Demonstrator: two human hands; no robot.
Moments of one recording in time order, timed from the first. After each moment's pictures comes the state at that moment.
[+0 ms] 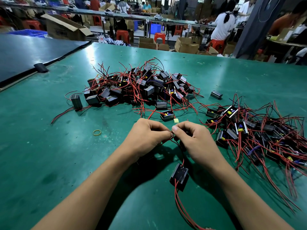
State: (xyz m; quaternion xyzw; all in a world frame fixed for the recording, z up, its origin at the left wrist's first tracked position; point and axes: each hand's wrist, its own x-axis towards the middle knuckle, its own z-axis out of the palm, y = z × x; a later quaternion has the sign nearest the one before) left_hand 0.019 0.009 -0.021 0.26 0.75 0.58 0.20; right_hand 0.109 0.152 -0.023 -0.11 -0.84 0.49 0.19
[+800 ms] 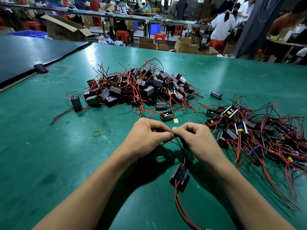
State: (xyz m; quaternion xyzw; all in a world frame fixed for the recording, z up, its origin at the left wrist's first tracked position) left_hand 0.020 0.008 -0.020 0.28 0.75 0.57 0.18; right_hand 0.109 0.156 -0.022 -0.15 -0.80 0.55 0.17
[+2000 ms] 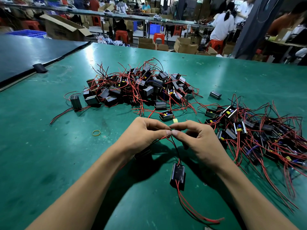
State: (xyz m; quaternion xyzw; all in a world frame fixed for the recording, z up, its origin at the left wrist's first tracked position) left_hand 0.015 0.002 -0.015 0.27 0.71 0.61 0.24; right_hand 0.115 0.172 -0.027 -0.04 -0.83 0.52 0.20
